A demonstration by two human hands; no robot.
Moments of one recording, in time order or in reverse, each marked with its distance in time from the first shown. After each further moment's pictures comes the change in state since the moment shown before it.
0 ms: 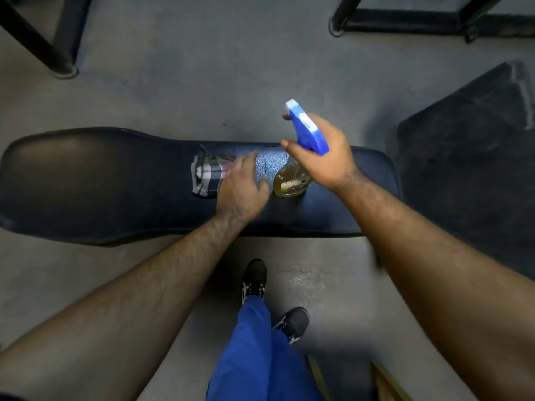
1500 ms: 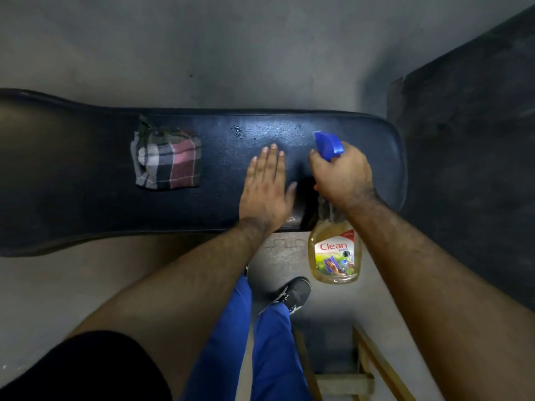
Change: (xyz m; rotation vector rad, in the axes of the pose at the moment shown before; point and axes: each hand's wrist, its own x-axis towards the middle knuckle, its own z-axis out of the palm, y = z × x) left_hand 0.020 -0.014 0.171 0.387 -0.152 0.248; right_hand -0.002 0.116 0.003 -0.319 0.061 0.667
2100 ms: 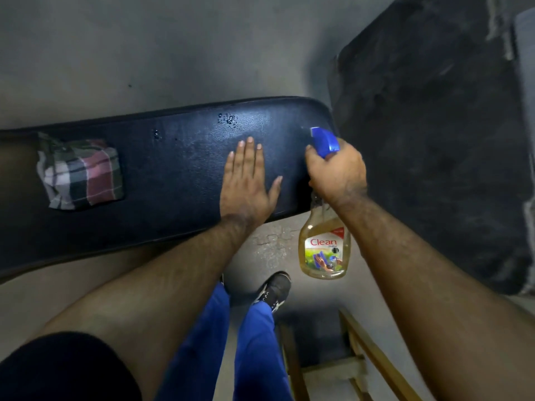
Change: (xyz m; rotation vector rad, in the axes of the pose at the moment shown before) left_hand 0.016 0.084 0.036 0.171 -0.042 0.062; right_hand 0.008 0.097 -0.064 0.092 0.141 0.132
